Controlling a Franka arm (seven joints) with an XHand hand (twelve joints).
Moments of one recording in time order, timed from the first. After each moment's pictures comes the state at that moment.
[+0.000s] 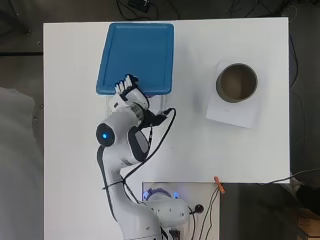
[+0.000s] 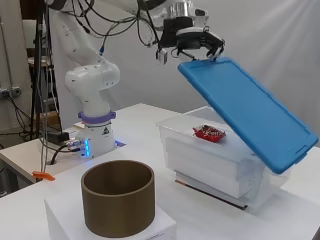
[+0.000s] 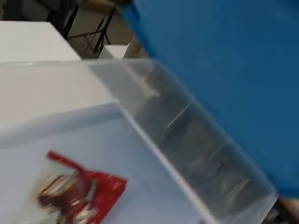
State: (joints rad) arm 0.13 -0.58 0.10 -2.42 -0.47 2.15 -1.13
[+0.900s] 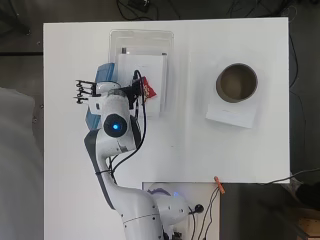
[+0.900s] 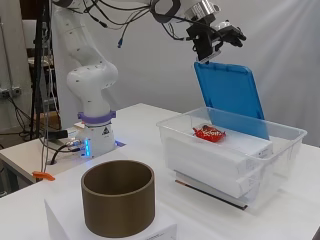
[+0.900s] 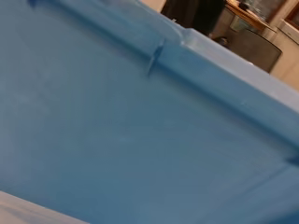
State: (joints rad) arm 0.27 -0.42 0.03 -2.35 0.03 2.49 -2.17
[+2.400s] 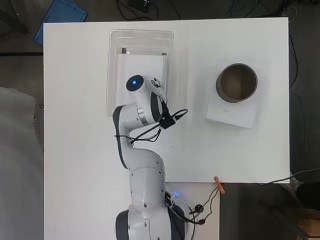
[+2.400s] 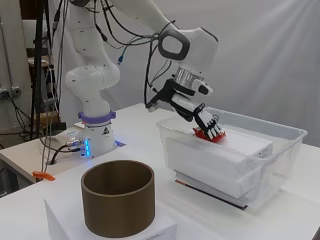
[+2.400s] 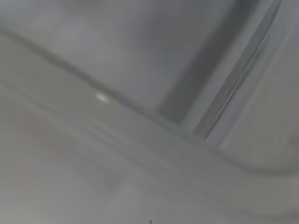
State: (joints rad) arm 0.14 -0.09 -0.04 -2.31 -0.32 1.91 -1.04
